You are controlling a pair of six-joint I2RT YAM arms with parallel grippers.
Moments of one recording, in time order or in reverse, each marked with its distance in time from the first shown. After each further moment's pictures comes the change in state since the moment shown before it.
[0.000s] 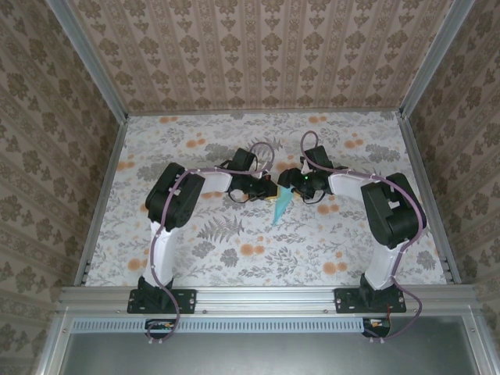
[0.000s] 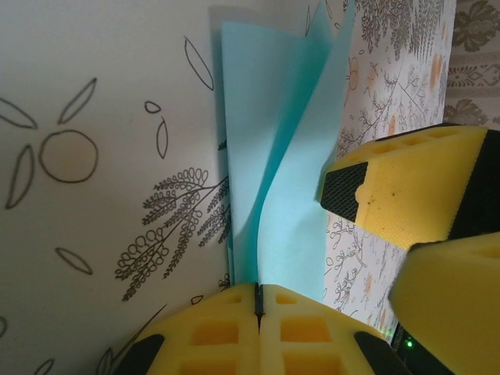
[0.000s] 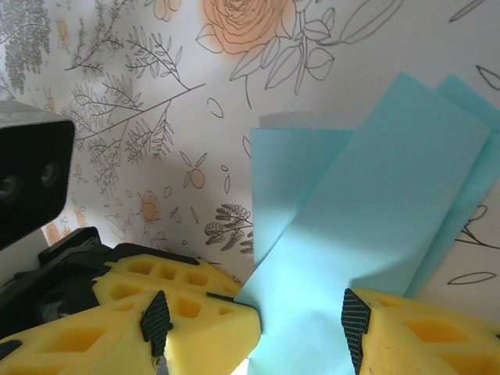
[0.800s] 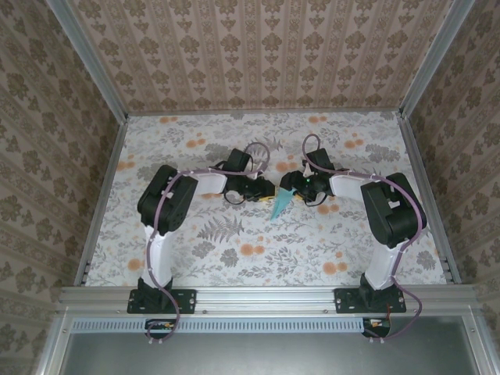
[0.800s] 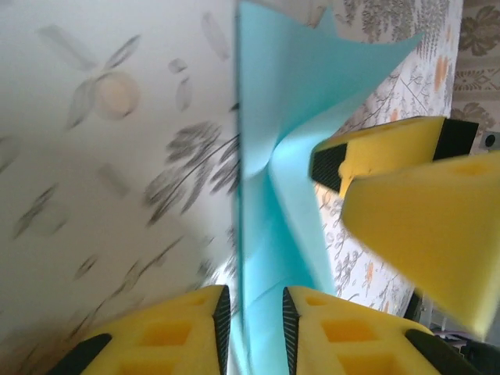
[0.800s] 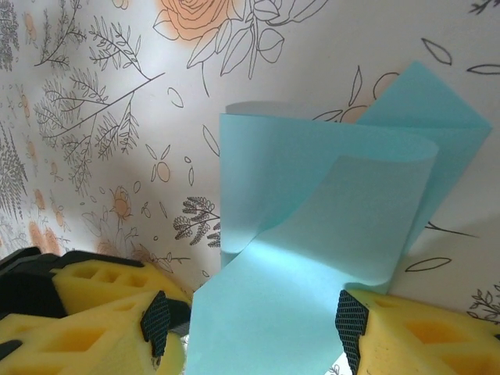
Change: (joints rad) left arm 0.026 -0.105 -0.091 -0.032 -0.040 0.008; right arm -0.011 0.006 -0.030 0.006 0.000 0.002
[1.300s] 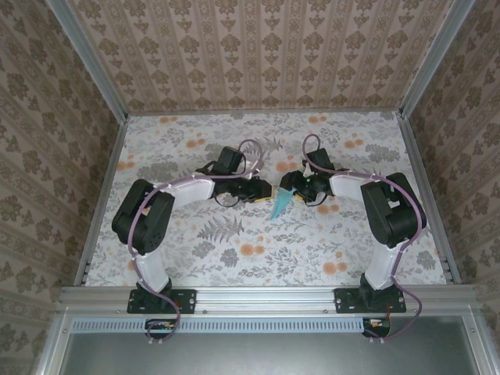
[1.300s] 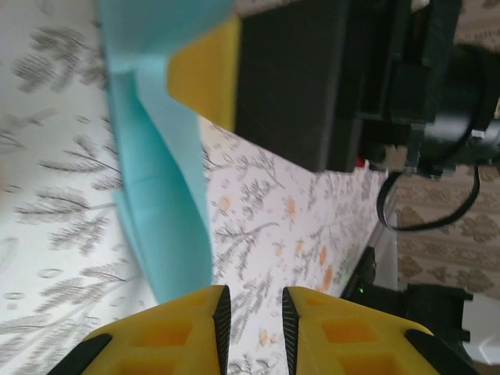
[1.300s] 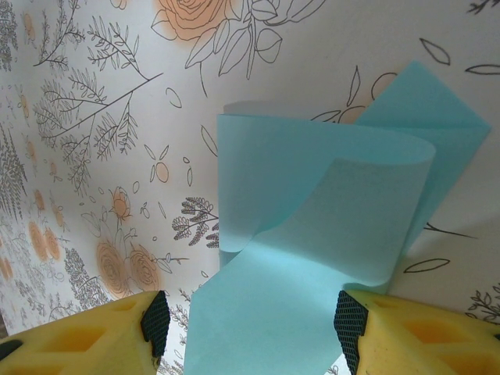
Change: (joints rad) left arm -0.039 -0.249 -0.119 -0.046 0.052 -0.017; right arm -0.002 0.003 0.000 0.001 -0.004 0.000
